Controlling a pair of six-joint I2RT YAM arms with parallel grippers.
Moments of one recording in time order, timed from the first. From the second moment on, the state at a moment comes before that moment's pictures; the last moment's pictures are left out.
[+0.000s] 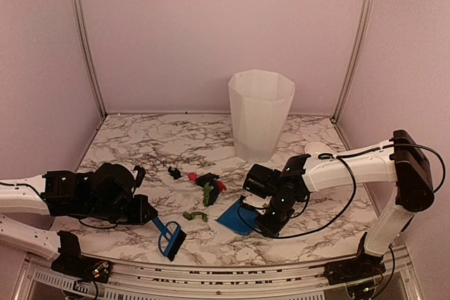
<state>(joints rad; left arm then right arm) -1.12 0.95 0.66 -0.62 -0.16 -1.00 1.04 1.68 1.04 -0.84 -0.08 0.23</state>
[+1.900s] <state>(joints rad) -0.57 1.74 1.32 -0.52 -0.41 -0.39 0.95 1.75 1.12 -0.86 -0.09 0.14</state>
